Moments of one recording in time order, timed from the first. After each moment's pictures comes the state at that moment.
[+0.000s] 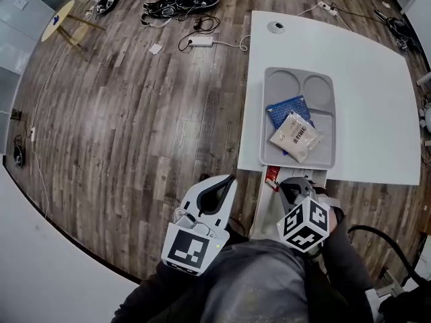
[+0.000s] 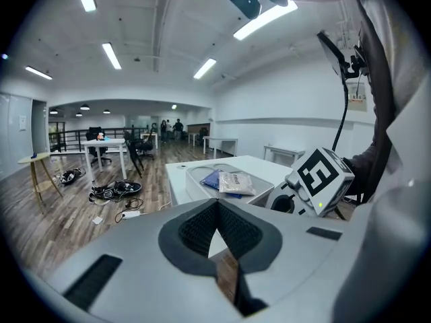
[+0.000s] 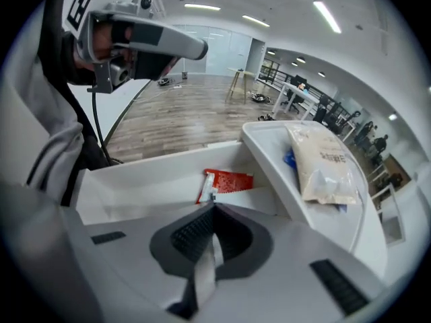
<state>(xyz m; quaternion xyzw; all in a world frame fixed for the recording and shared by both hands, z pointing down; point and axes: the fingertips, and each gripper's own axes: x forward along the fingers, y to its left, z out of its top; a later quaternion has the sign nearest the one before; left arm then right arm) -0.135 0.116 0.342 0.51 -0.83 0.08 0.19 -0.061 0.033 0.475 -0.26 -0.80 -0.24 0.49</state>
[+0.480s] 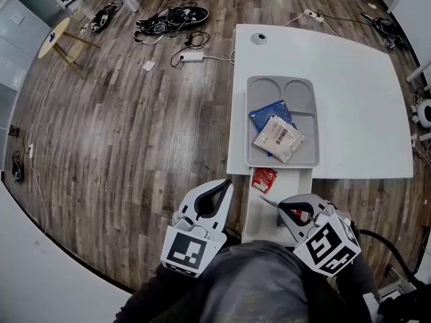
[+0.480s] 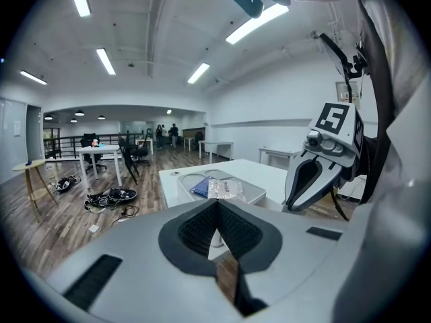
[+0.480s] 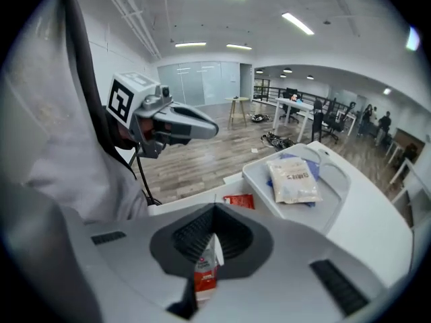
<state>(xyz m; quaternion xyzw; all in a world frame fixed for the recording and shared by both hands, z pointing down) -0.119 0.100 0.332 0.53 -0.83 0.09 0.17 -0.022 0.040 0.376 -0.31 -0.85 -0.12 0.41</state>
